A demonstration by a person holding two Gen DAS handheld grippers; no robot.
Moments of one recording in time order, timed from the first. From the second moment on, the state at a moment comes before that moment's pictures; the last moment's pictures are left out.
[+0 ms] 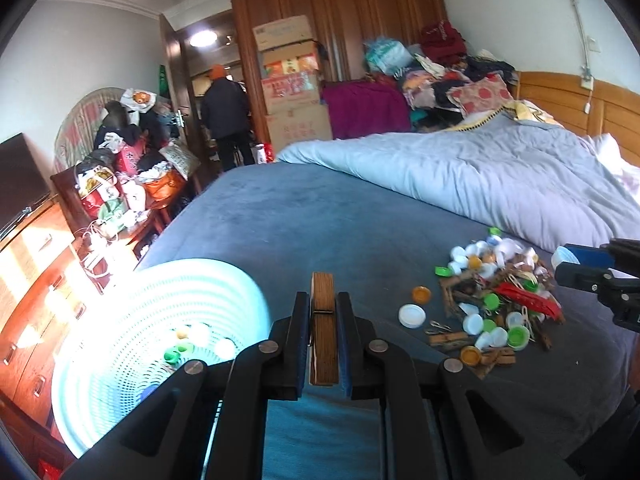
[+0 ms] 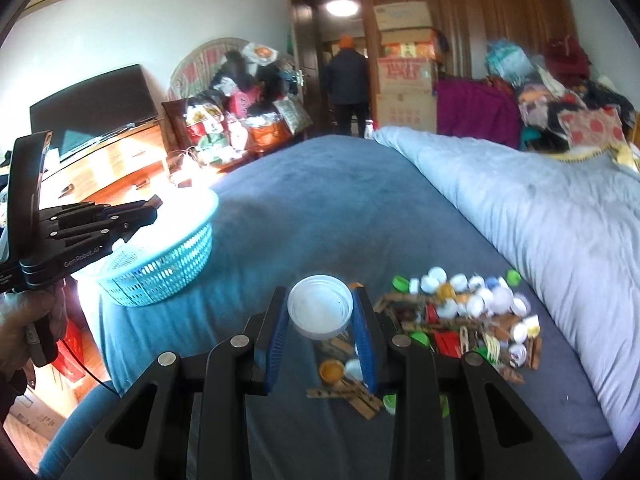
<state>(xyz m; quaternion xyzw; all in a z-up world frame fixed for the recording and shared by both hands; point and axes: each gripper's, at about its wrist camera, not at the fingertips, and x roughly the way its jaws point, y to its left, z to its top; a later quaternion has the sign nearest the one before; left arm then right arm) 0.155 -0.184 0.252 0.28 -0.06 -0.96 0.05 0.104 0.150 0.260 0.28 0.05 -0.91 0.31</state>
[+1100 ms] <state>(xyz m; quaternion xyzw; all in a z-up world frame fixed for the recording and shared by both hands) 0.200 -0.323 0.306 0.24 -0.02 -0.95 0.17 0.112 -0.041 0.374 0.19 0.12 -0.88 0.43</state>
